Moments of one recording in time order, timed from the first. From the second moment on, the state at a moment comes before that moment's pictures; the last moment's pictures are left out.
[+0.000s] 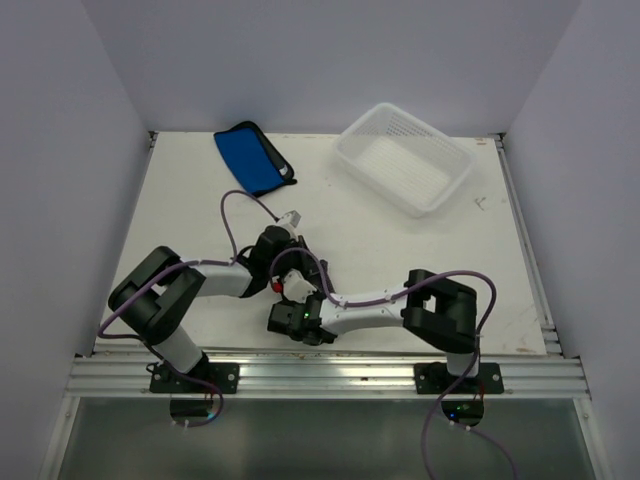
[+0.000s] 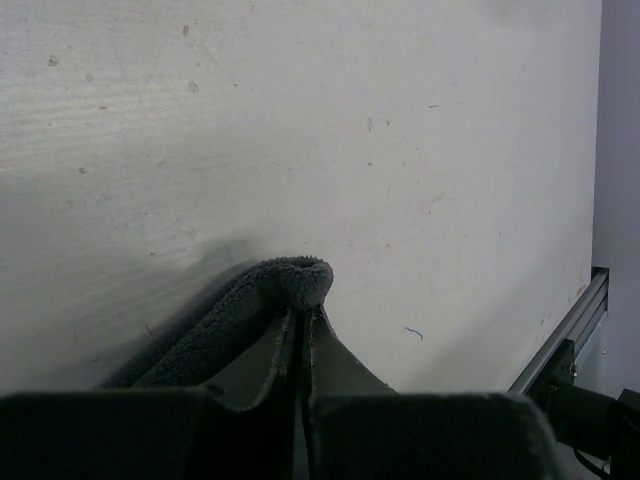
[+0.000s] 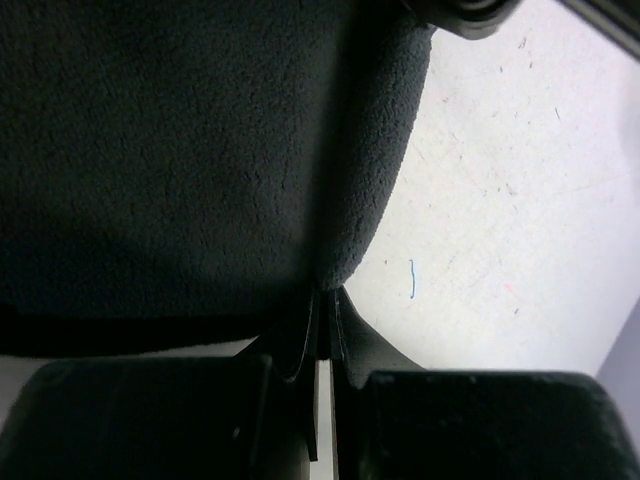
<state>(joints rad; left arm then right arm) -0.64 1.63 0.61 0.43 0.19 -0.83 1.35 1.90 1.18 -0.73 0.79 0.50</state>
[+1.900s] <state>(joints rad) -0.69 1.75 0.72 0.45 0.46 -0.60 1.41 2.14 1.38 -1.04 0.83 0.41</state>
